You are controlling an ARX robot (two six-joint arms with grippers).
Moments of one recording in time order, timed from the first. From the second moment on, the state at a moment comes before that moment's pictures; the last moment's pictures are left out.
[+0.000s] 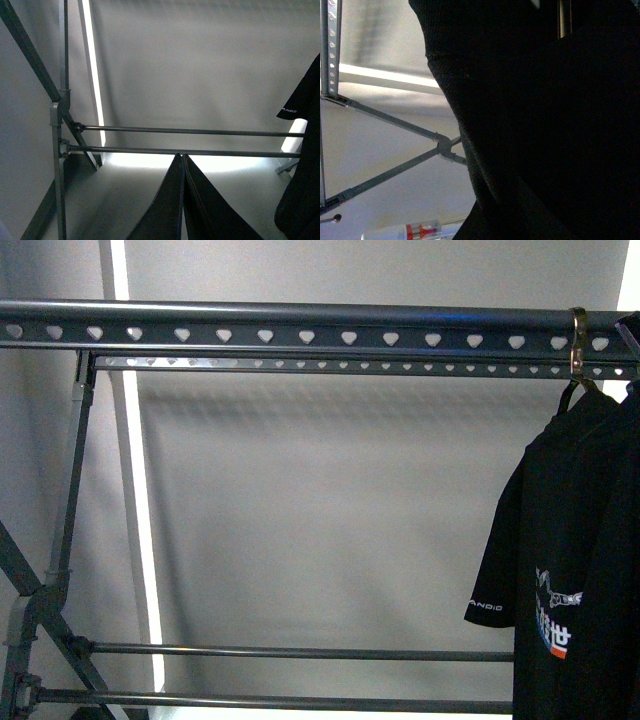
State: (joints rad) left arm 0.00 0.16 0.02 0.17 0.00 0.00; right arm -0.18 1.89 1.69 -0.32 -0.54 0.85
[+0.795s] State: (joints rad) left arm 0.00 0.00 0.02 0.00 0.00 0.00; right arm -0.26 0.95 0.86 0.56 -0.26 0.04
